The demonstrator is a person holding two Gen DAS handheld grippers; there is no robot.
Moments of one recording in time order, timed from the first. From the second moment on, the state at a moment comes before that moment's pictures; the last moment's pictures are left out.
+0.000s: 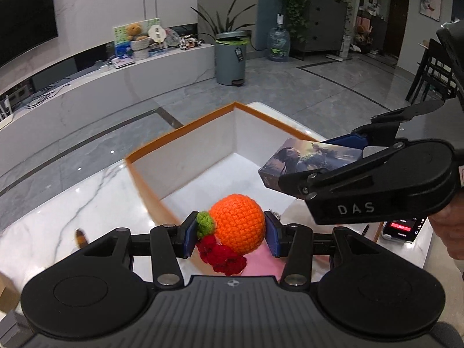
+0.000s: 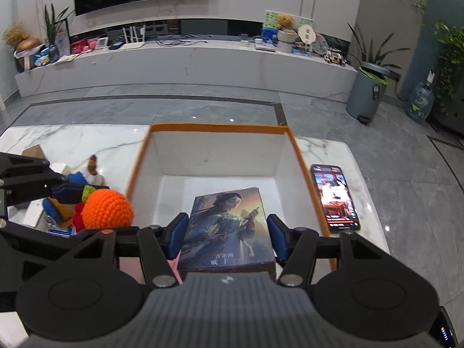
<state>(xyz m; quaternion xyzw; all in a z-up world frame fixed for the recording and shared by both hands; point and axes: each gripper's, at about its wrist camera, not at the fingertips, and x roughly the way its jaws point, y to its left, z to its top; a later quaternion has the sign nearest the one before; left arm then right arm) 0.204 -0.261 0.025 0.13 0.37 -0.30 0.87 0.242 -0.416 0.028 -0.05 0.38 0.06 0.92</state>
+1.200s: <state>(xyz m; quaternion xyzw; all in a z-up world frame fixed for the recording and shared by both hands) 0.222 -0.310 -0.044 0.21 0.42 -0.32 0.82 0.324 -0.435 -0.060 -0.04 0.49 0.07 0.87</state>
